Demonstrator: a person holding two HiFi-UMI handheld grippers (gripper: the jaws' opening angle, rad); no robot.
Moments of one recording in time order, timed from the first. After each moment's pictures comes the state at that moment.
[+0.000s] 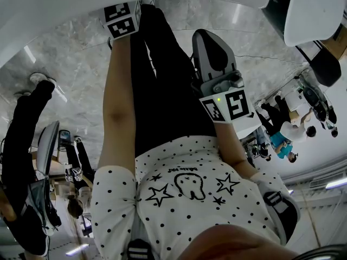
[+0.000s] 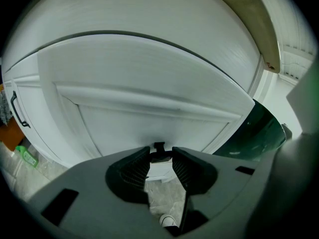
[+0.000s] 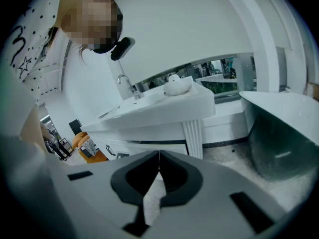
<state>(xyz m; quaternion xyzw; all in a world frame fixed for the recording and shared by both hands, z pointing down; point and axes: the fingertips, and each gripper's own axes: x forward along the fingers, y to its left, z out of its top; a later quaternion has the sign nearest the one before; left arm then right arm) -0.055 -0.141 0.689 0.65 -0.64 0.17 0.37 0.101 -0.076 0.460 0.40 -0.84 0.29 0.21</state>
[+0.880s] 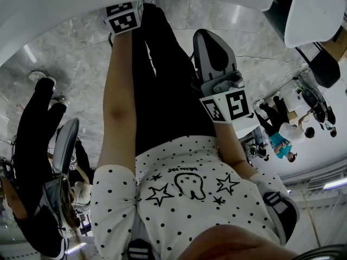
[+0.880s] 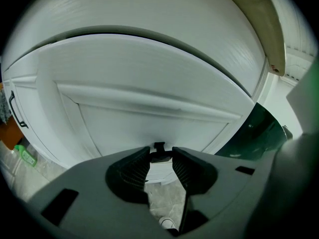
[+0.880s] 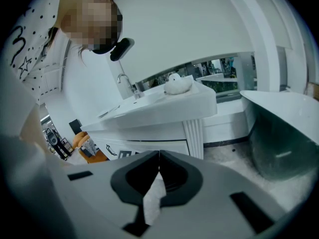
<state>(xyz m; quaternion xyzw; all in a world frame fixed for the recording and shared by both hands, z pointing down) -0.058 -0.150 0.682 0.65 -0.65 0.17 0.36 0.100 -0.072 0.462 0.40 -0.84 0.29 0.21</state>
